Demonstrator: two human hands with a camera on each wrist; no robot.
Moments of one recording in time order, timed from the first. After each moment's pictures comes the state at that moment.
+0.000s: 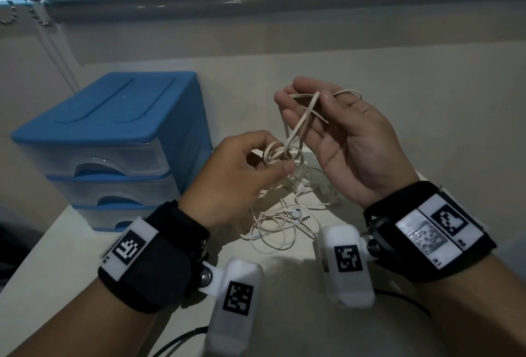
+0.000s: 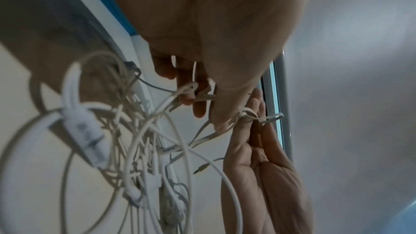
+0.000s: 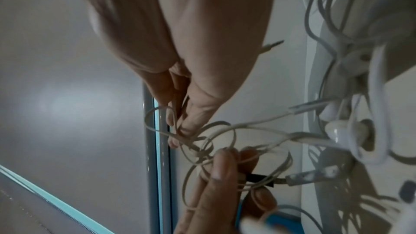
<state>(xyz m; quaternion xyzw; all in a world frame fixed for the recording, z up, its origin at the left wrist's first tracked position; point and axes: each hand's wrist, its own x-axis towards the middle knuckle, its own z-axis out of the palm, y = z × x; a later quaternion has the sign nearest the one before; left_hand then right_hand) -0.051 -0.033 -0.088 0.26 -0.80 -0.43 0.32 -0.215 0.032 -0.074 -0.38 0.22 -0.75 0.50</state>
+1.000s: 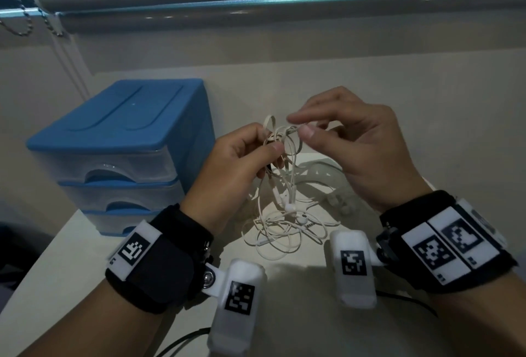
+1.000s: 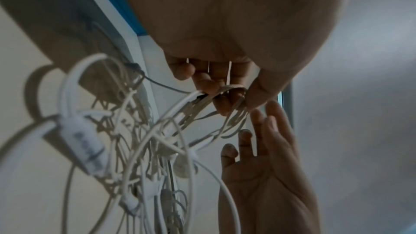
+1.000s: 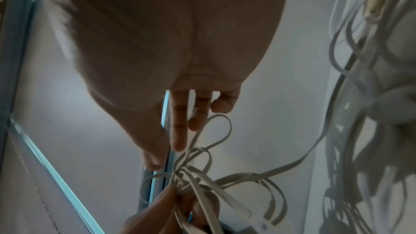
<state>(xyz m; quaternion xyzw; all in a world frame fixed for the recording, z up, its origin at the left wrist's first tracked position) -0.051 -0.038 -0.086 0.24 -0.71 -0.53 0.40 -0.227 0.037 -0.083 -0.62 0.47 -0.62 0.12</state>
